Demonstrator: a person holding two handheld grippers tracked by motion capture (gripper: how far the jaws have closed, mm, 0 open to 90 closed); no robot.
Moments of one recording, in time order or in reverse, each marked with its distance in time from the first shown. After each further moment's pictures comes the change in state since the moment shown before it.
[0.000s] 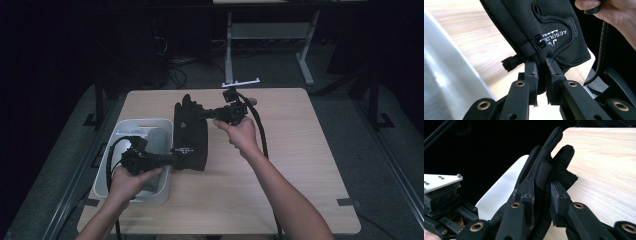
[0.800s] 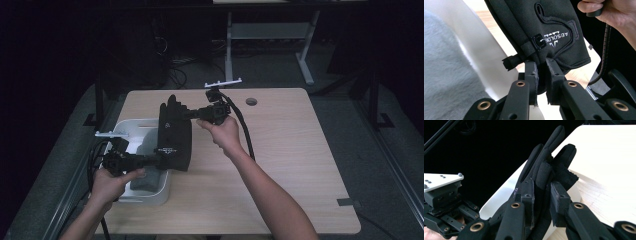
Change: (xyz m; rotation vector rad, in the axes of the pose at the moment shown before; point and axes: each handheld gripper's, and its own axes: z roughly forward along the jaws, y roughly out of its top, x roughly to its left) left arm 0.021 -0.010 -0.036 -0.022 0.043 -0.043; right arm 0.015 0.007 0.039 0.012 0.043 0.003
